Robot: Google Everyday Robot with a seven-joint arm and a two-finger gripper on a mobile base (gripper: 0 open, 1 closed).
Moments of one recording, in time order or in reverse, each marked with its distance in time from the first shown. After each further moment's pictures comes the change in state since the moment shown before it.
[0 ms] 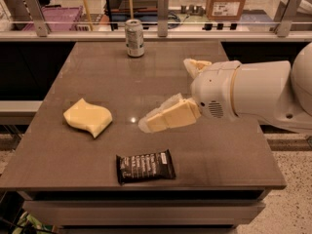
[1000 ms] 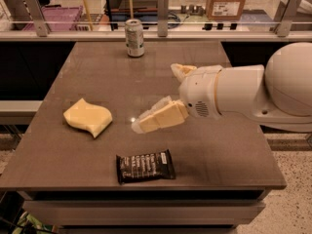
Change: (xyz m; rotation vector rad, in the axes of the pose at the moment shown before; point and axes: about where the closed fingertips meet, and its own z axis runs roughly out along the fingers) arm 0.010 0.000 0.034 -0.078 -0.018 -0.003
